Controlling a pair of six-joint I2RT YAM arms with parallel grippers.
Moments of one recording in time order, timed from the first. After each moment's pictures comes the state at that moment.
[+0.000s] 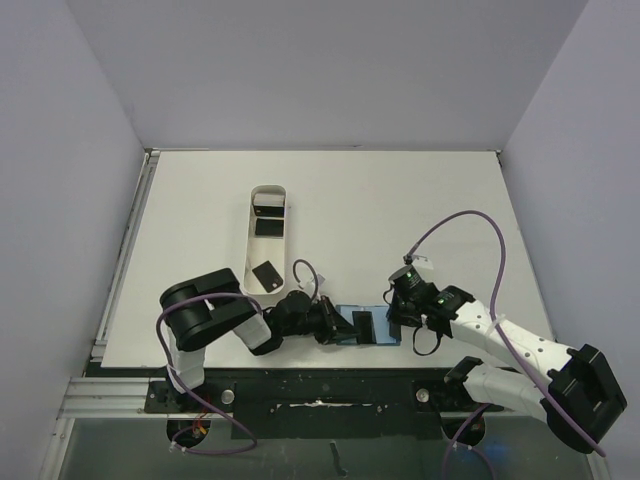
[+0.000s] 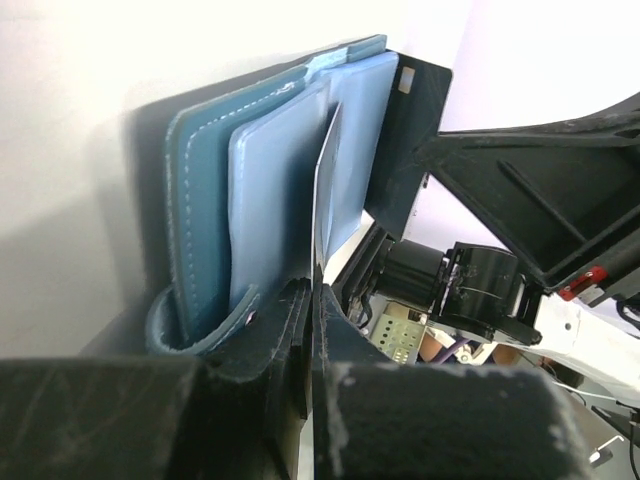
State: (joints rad) left arm -1.02 1.89 0.44 1.02 0.25 -1.49; right arm 0.69 1.04 0.55 -0.59 0.19 0.81
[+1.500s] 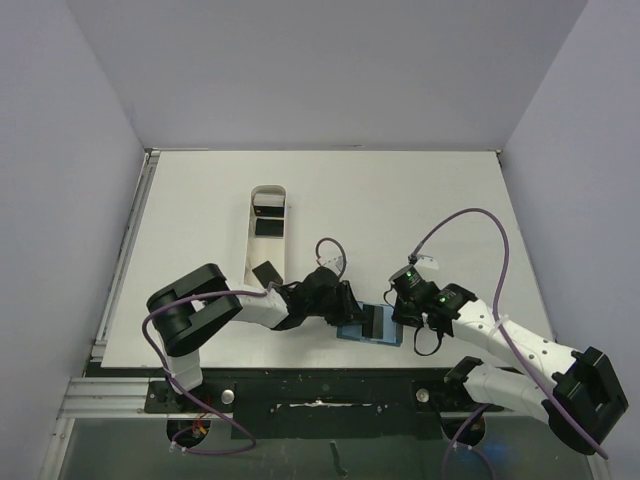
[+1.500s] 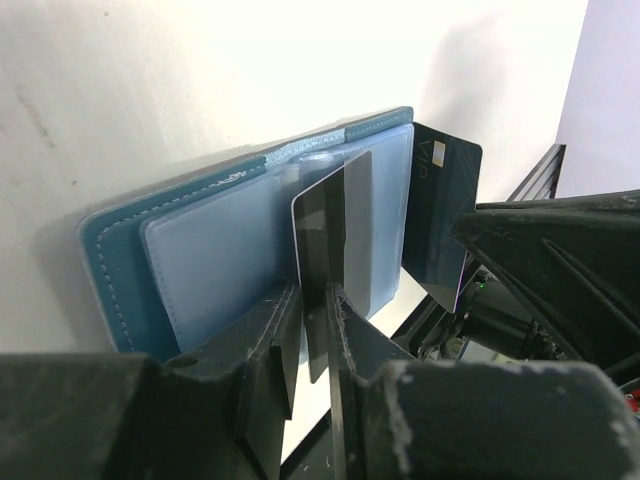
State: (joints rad) left arm -1.01 1.82 0.75 0.44 0.18 -1.15; right arm 0.70 1.03 0.58 -0.68 0.26 0.84
